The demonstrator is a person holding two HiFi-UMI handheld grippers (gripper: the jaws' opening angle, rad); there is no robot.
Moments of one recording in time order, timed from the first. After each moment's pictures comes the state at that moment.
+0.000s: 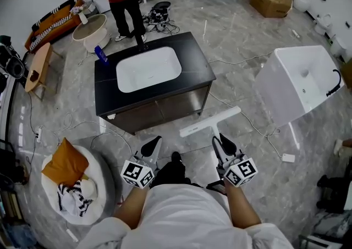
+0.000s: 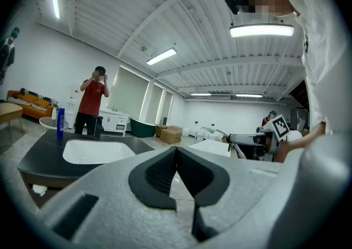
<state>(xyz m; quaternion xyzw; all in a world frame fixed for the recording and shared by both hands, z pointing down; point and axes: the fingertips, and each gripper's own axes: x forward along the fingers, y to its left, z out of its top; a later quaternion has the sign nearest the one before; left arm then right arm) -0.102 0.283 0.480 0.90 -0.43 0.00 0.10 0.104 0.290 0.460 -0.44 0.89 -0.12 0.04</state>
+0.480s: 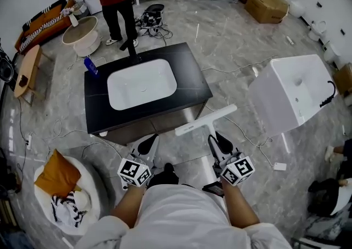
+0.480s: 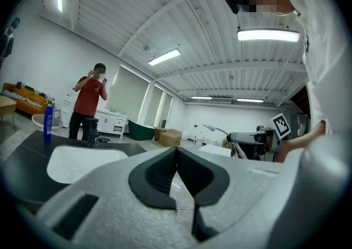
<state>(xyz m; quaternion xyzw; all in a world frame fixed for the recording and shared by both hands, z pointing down) -0.109 0.153 0.471 0.90 -0.42 -0.03 0.11 0.089 0.165 0.437 -0.45 0.89 -0.11 0.02</state>
